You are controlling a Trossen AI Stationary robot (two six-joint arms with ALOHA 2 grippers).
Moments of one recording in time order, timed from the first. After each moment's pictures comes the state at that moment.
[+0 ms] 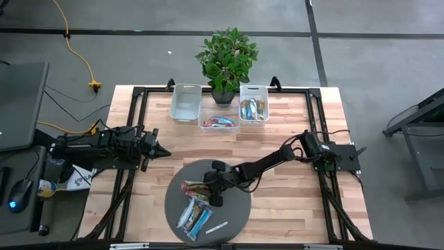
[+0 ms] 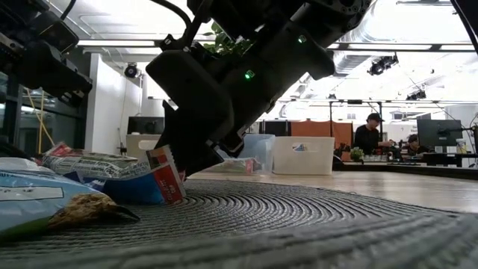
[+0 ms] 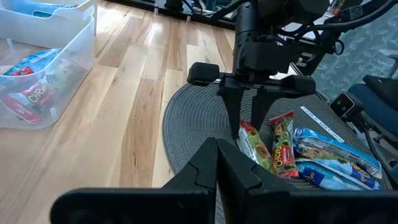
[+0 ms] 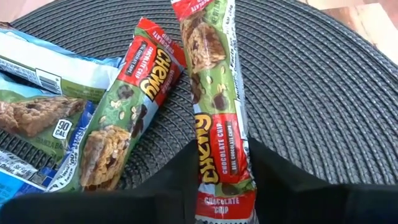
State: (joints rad) left arm 0.01 0.01 0.16 -0.45 0.16 -0.19; right arm 0.29 2.24 1.41 0.08 0.14 0.33
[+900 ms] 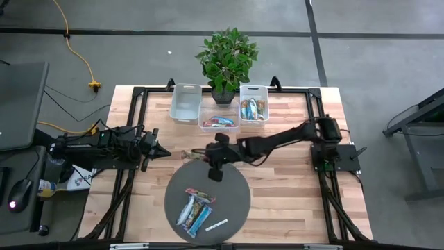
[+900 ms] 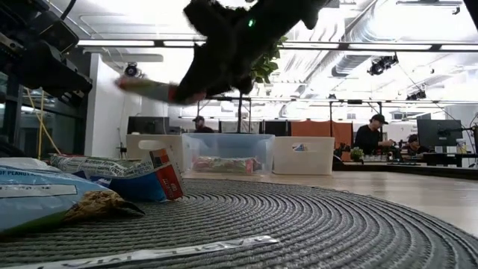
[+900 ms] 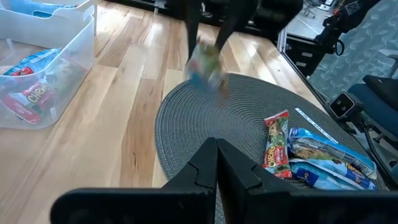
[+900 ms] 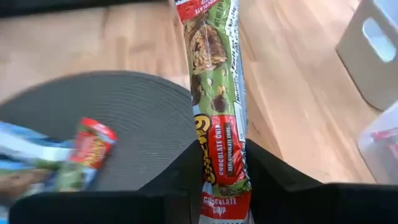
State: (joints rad) left arm 0.01 0.01 0.16 -0.45 0.16 -0.19; right arm 0.13 1.97 1.41 -0.10 0.17 0.23
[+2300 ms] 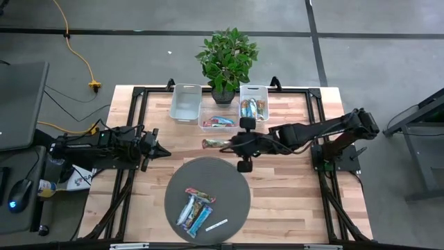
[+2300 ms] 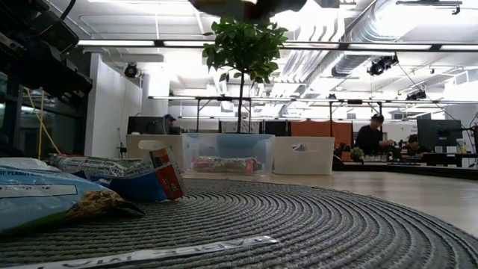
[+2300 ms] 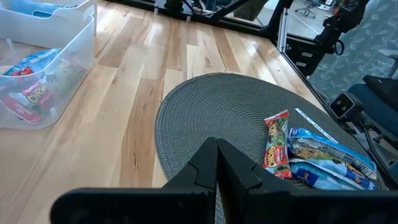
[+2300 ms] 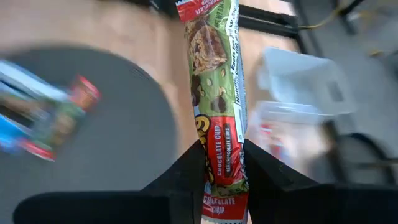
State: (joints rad) left arm 0.01 0.01 0.16 -0.45 0.16 -0.19; right arm 0.19 1.57 1.41 -0.56 0.37 -0.02
